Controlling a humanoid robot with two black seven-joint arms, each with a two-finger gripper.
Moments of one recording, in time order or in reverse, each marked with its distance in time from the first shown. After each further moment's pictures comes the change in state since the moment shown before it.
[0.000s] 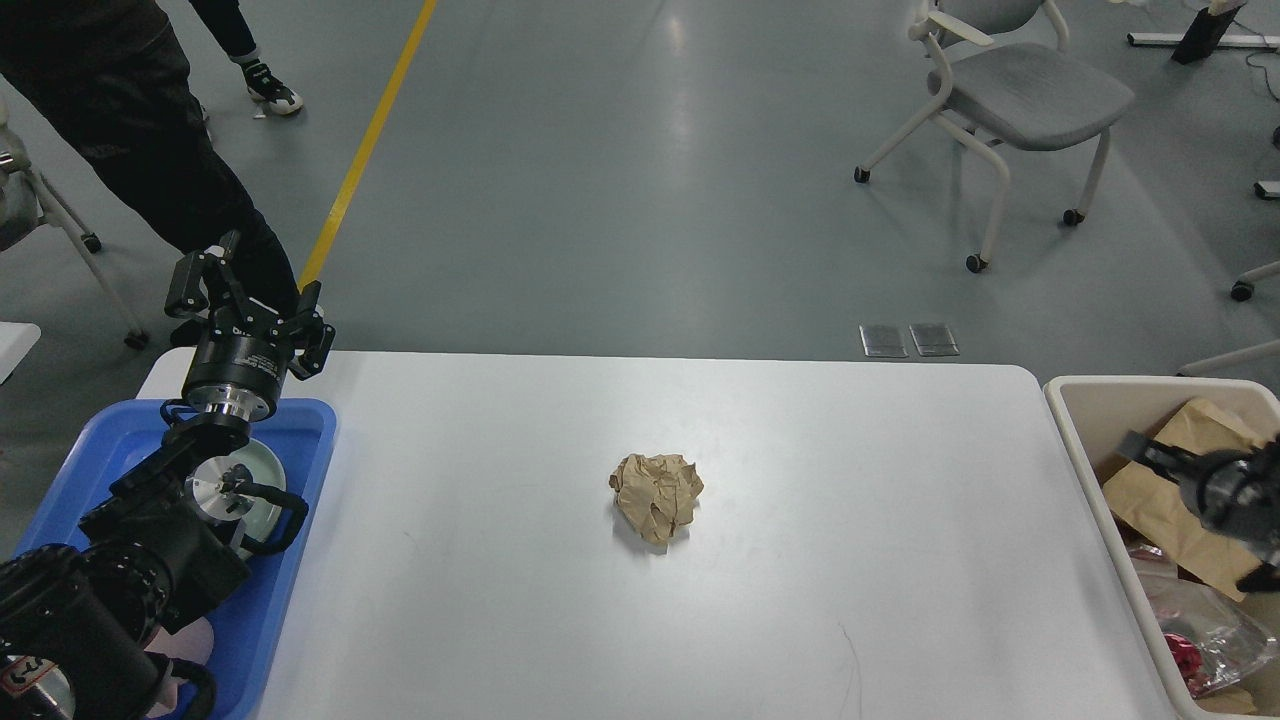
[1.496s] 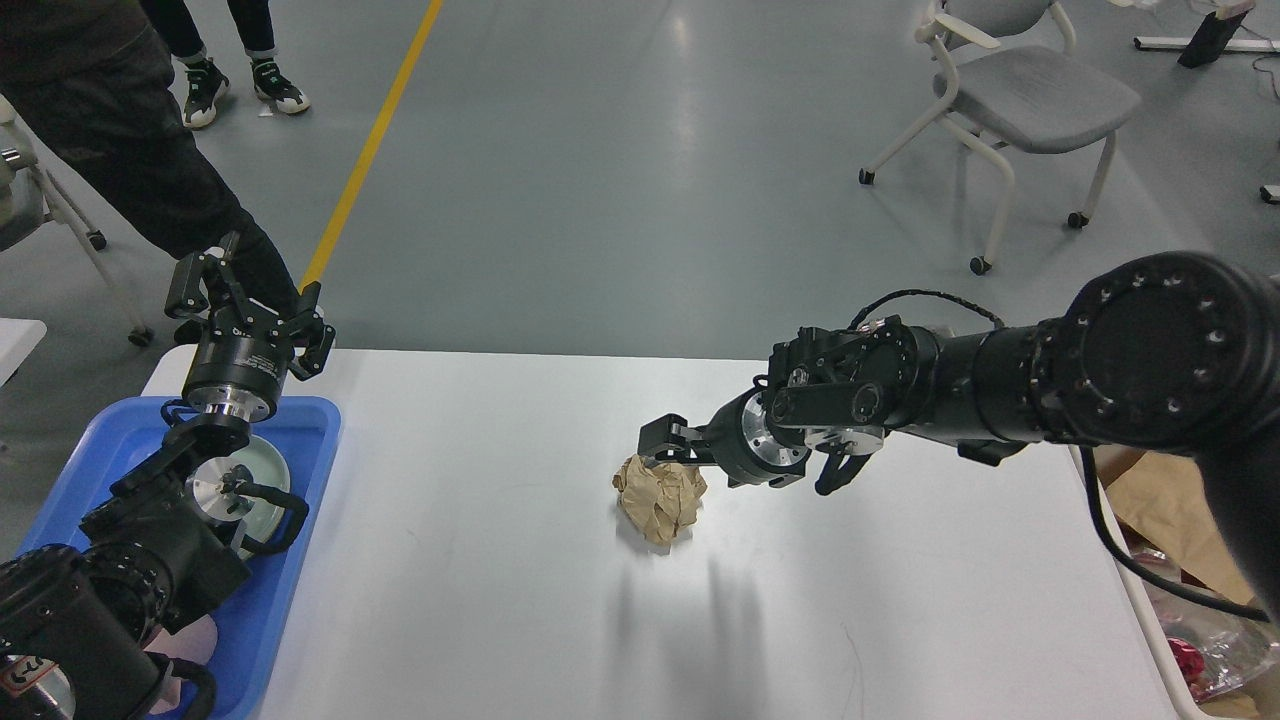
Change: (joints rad) left arm 0.000 0.000 -0.001 0.000 0.000 0.000 0.000; right arm 0.405 0.707 -0.050 0.166 0.366 0.370 -0.007
